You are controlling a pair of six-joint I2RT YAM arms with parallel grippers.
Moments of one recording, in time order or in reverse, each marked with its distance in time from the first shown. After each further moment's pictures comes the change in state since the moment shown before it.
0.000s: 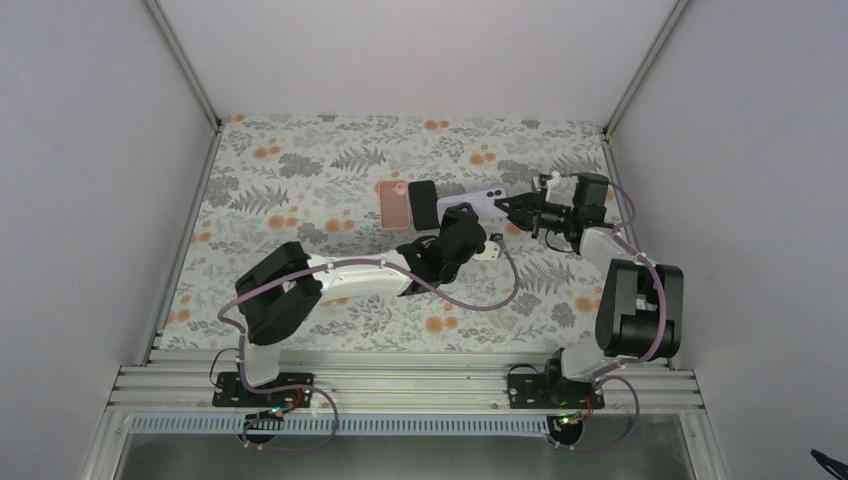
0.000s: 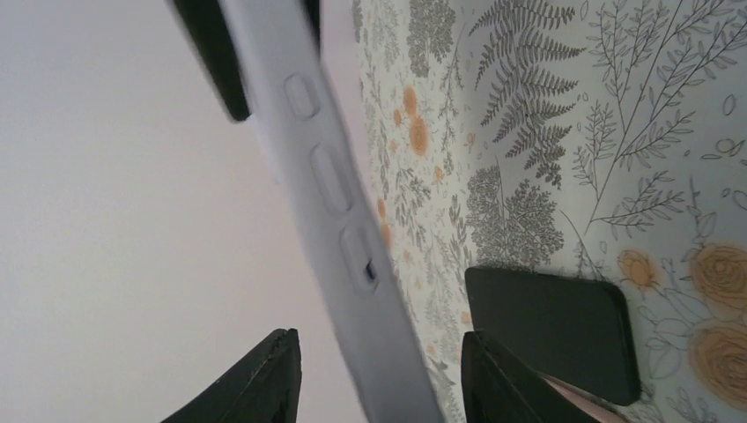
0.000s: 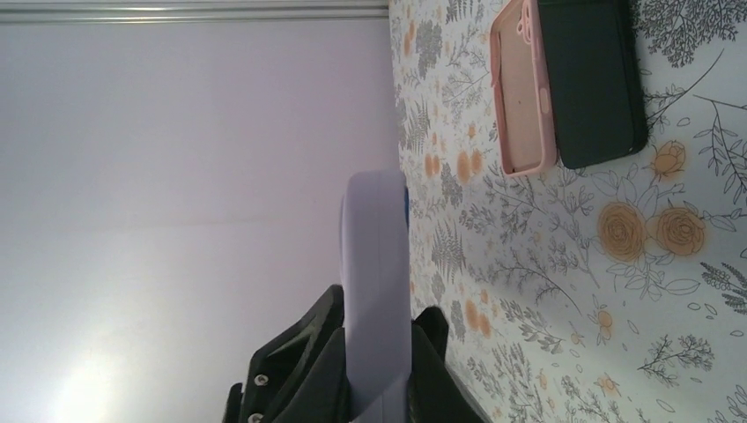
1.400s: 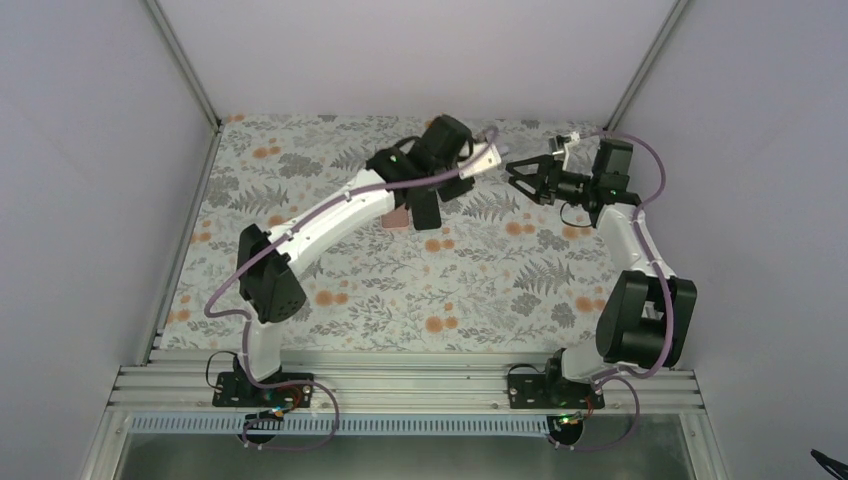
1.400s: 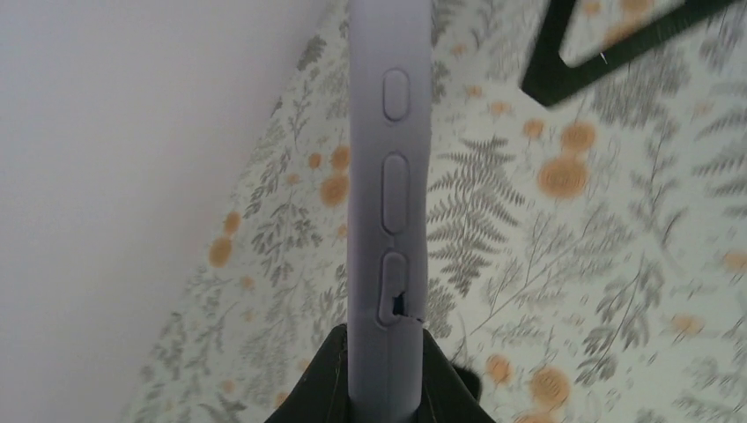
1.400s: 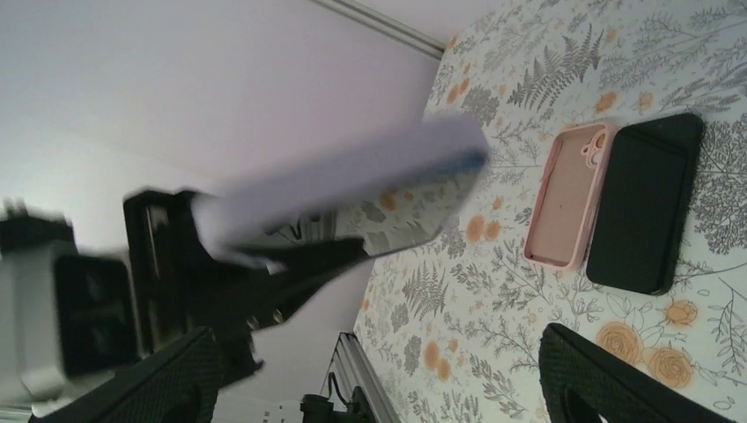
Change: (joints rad) left arm 0.219 0.075 0.656 -0.770 0.507 -0.663; right arm -0.039 -0.042 0.283 -0.304 -0.026 -0.394
